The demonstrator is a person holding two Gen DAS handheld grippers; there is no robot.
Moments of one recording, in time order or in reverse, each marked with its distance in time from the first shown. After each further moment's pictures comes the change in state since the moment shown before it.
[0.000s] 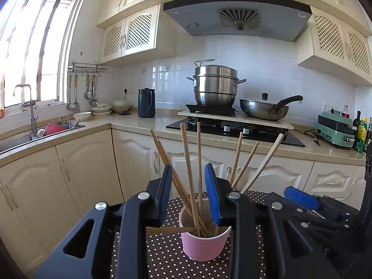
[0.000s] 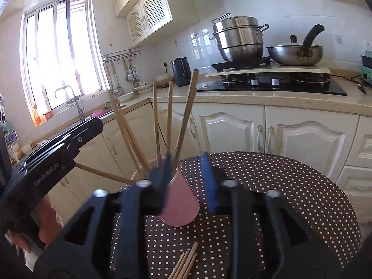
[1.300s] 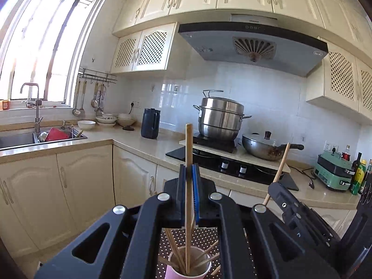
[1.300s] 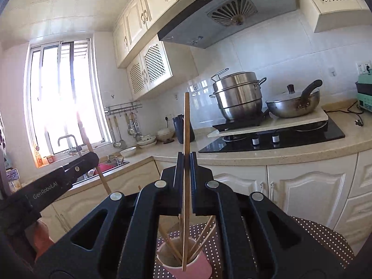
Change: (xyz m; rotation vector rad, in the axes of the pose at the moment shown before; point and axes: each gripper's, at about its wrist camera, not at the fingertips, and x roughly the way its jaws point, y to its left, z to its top) left arm -0.009 -0.011 0.093 -0.135 -0.112 0.028; right arm -0.008 0.017 0.087 0.026 -0.291 0.021
